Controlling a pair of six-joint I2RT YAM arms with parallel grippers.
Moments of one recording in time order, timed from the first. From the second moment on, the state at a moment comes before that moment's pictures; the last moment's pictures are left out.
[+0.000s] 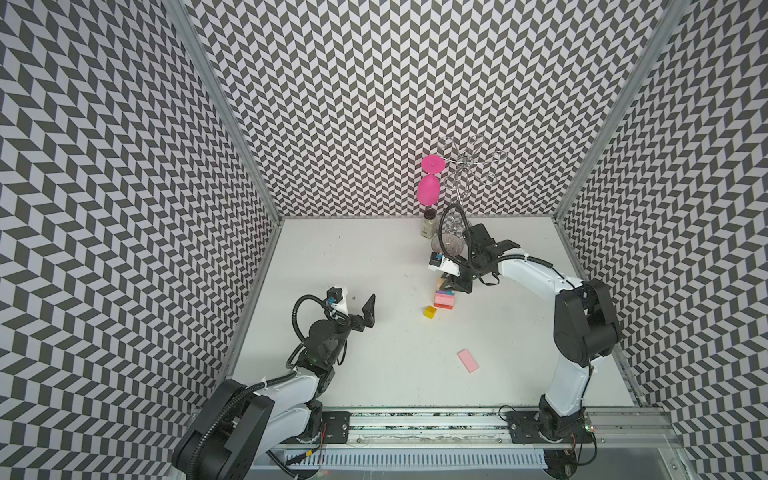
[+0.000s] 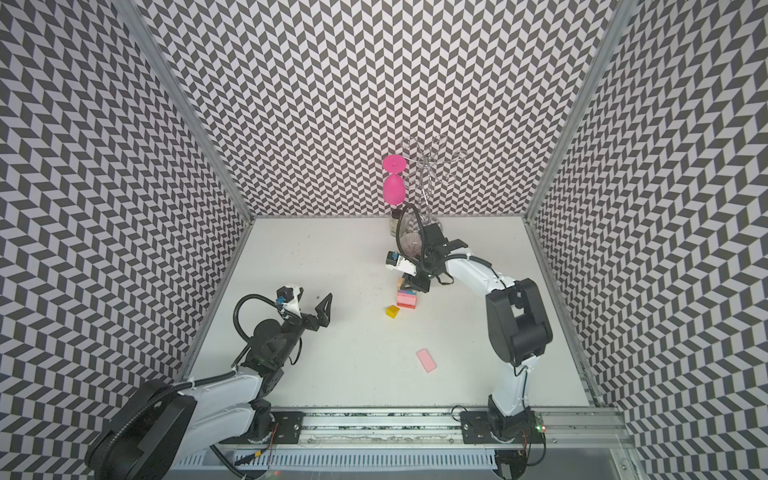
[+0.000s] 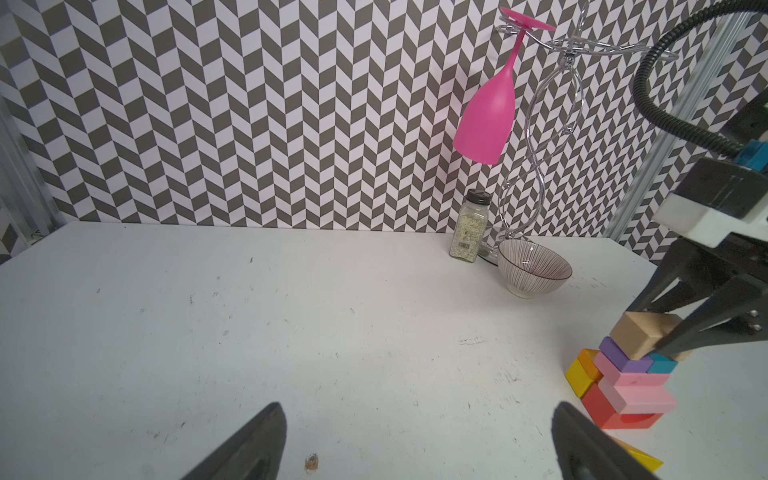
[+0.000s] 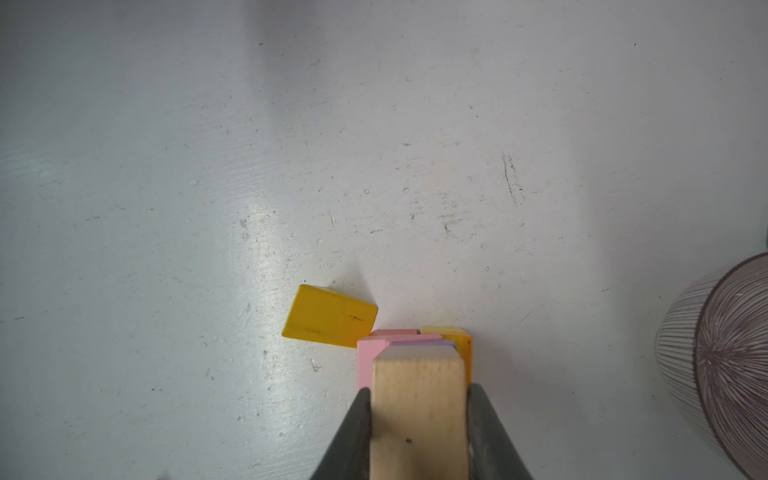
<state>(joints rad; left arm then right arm) -0.41 1.12 0.08 0.99 -0.08 -0.17 0.39 1.85 1.42 -0.71 -0.51 -0.87</state>
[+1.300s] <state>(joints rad) -0.42 1.12 0.08 0.99 -0.08 -0.17 0.38 1.86 1.42 -0.70 -0.51 -0.85</state>
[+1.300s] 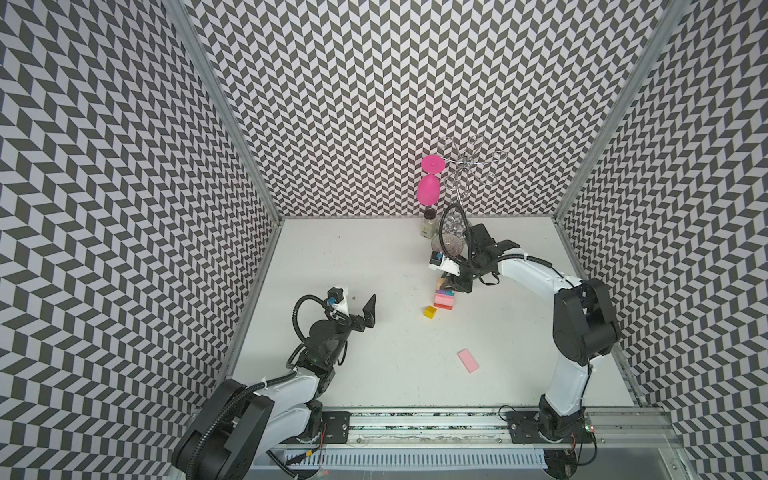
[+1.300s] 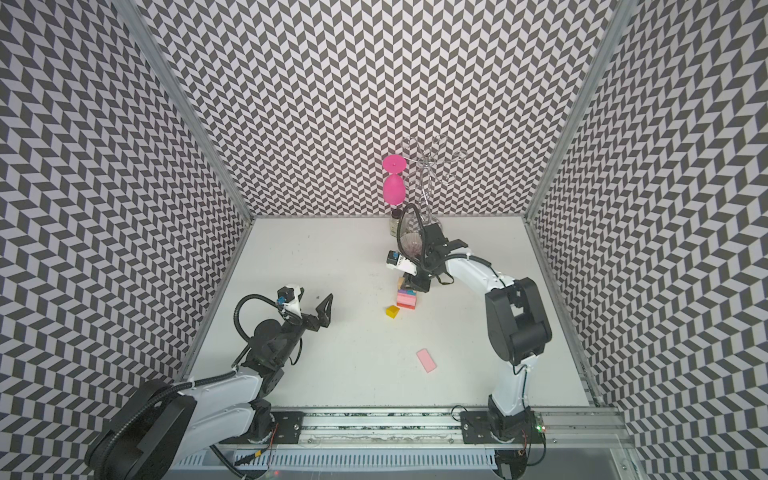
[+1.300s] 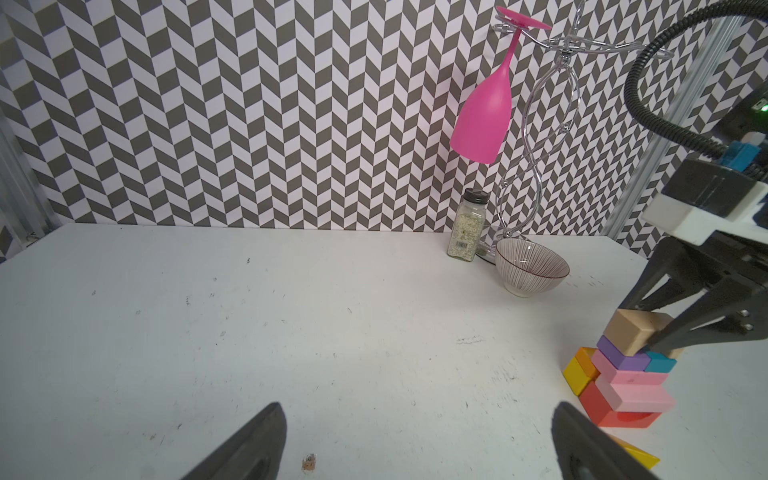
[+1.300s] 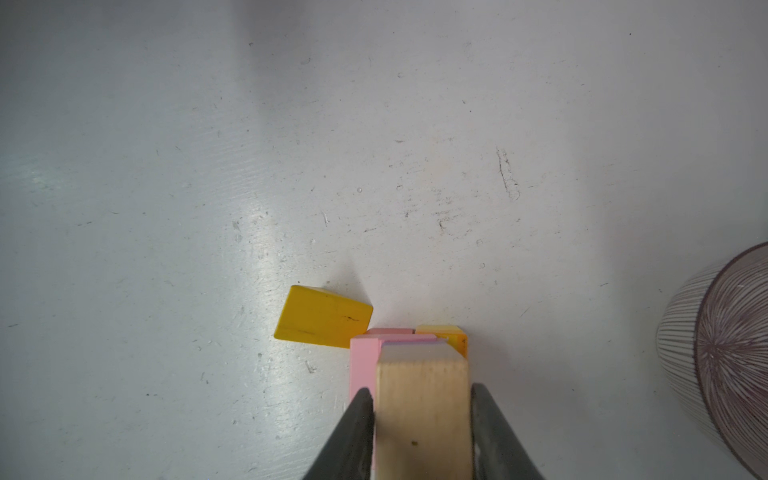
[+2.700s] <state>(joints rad) -0.44 1.12 0.08 1.00 -0.10 -0.15 0.38 0.76 0.58 0.06 -0.02 0.29</state>
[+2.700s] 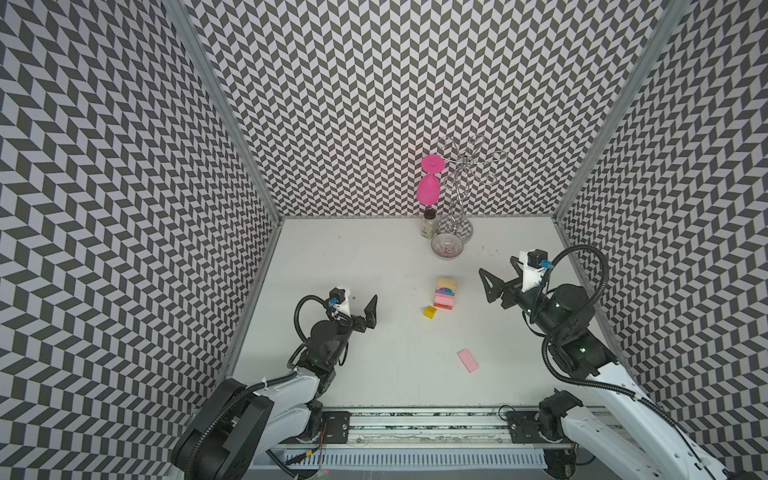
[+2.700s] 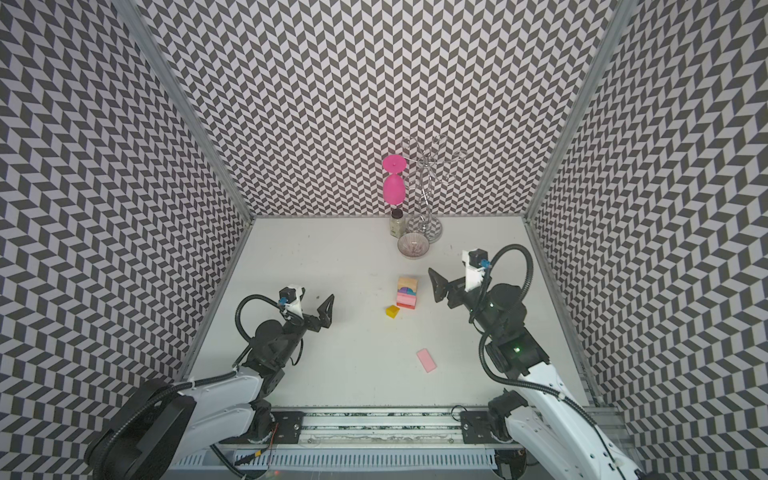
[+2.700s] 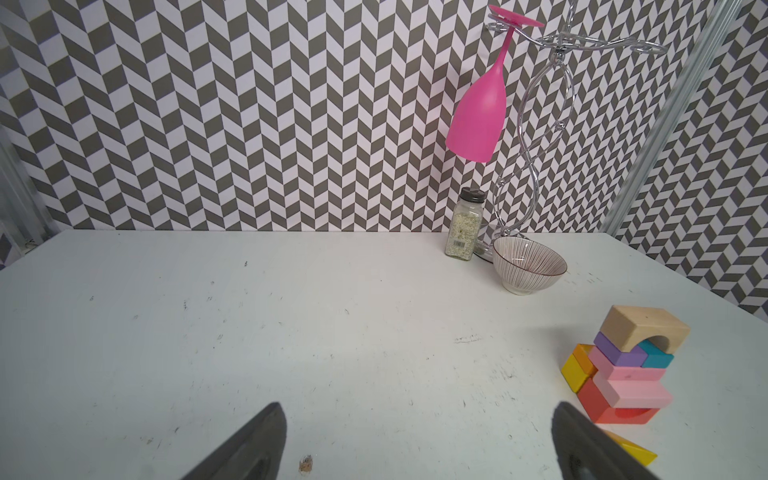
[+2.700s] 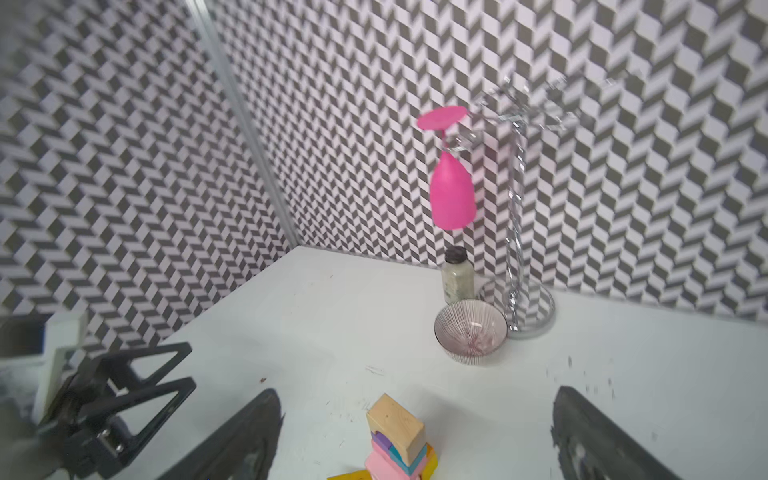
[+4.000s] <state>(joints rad) -0.45 1.10 0.08 1.00 -0.10 -0.15 0.93 1.17 0.64 -0.62 0.08 0.87</state>
